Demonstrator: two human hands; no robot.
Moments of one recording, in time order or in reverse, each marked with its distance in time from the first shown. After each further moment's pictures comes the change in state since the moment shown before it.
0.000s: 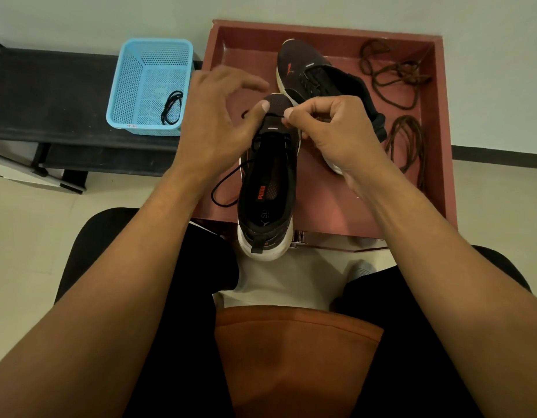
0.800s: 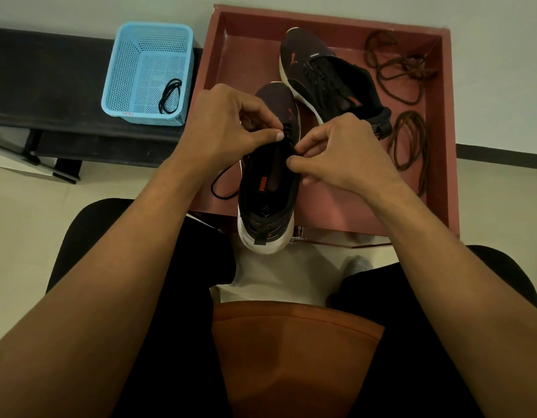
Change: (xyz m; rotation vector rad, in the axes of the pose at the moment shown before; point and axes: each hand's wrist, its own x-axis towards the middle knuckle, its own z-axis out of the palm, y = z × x) left_hand -0.003 -0.002 -0.001 -0.117 -0.305 -0.031; right_hand -0.027 -0.003 -0.004 -0.430 -0.144 0.160
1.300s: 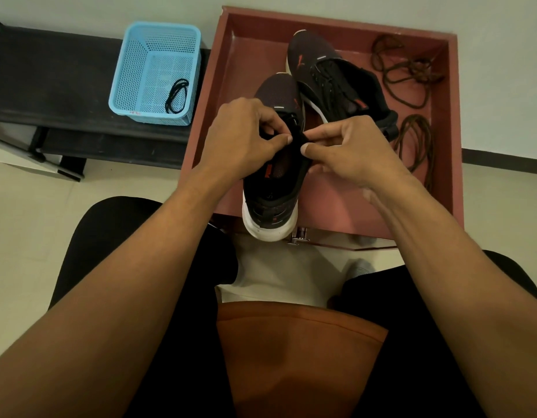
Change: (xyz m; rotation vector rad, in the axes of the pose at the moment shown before) left_hand 0.003 -0.003 0.023 0.166 0.045 -0.148; right_hand 0.011 0.006 0.003 0.330 0.038 0.122
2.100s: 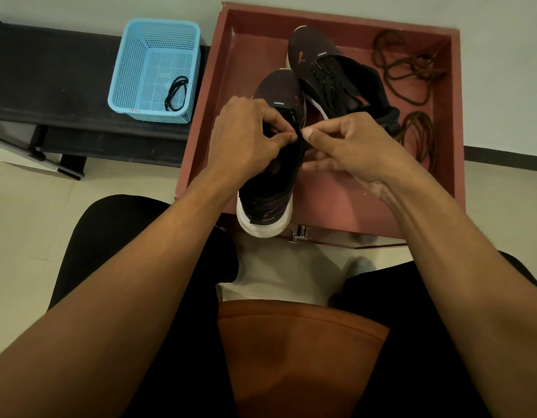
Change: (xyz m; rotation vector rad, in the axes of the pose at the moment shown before) left_hand -0.003 0.004 0.009 -0.066 0.047 -0.033; right_hand 0.000 0.000 -0.005 0.164 -0.153 0.011
